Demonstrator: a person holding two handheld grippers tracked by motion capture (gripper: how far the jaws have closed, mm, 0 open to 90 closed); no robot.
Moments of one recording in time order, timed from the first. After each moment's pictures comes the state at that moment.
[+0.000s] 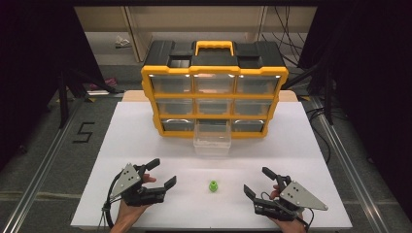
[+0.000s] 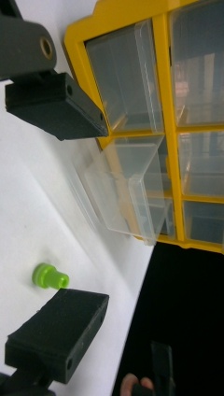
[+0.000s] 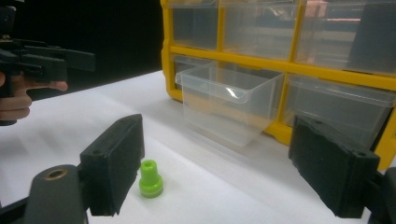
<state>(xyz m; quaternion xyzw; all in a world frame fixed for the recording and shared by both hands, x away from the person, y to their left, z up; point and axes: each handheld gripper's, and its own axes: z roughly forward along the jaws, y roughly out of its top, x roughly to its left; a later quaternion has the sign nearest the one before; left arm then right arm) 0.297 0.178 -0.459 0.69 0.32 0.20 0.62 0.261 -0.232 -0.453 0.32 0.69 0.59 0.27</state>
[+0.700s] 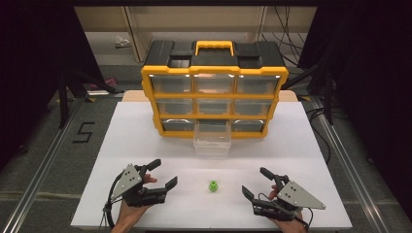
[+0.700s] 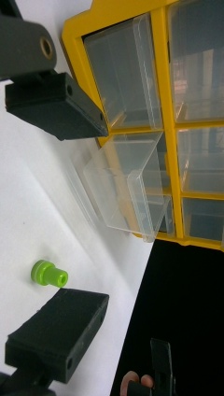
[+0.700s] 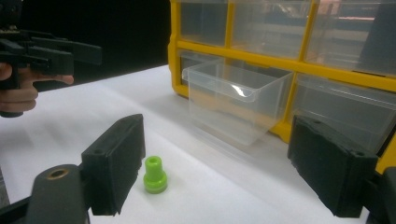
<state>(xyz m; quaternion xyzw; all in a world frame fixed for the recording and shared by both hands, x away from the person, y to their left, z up) 0.296 0.175 -0.460 0.69 0.32 0.20 0.62 0.261 -0.228 -0.450 0.30 0.71 0.58 0.27</state>
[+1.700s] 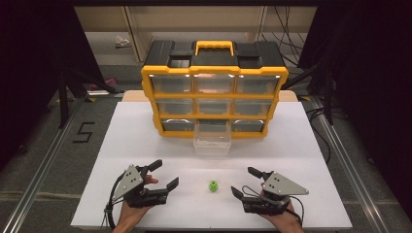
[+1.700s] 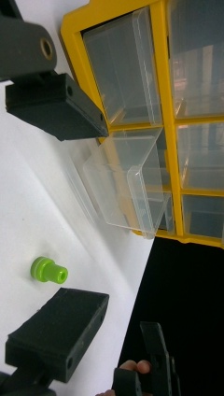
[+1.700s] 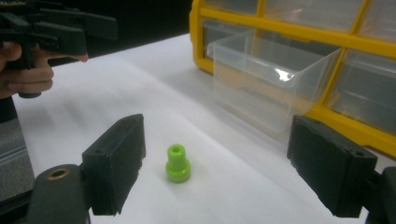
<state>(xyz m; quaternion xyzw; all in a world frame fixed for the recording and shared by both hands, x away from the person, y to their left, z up) 0.294 0.172 -0.460 0.69 0.32 0.20 0.62 0.276 -0.205 -0.442 0.30 0.76 0.54 0.21</state>
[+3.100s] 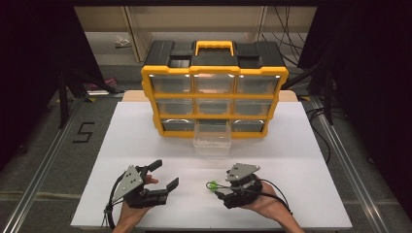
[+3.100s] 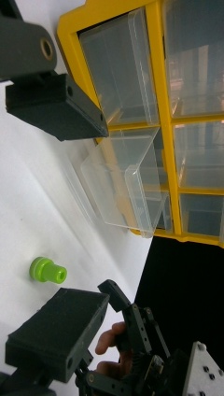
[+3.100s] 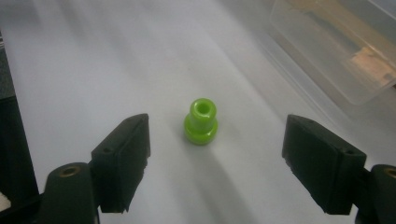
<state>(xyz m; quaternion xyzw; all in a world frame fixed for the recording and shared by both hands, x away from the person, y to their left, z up) 0.293 0.172 -0.460 0.69 0.31 0.21 0.62 0.316 -0.147 -0.446 0.25 0.89 0.35 0.14</state>
